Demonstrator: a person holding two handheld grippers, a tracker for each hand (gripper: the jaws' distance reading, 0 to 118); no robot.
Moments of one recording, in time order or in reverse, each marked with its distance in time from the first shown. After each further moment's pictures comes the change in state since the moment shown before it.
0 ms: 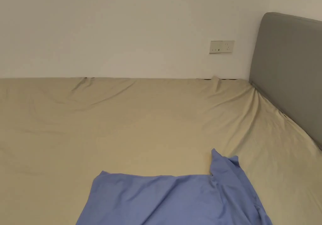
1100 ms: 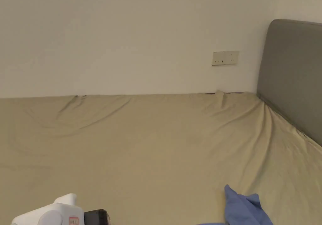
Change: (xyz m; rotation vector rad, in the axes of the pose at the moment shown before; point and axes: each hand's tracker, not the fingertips) left arm 0.013 0.135 -0.368 -0.421 -0.097 0.272; right arm -0.040 0.075 -0.072 0.229 0.063 -0.062
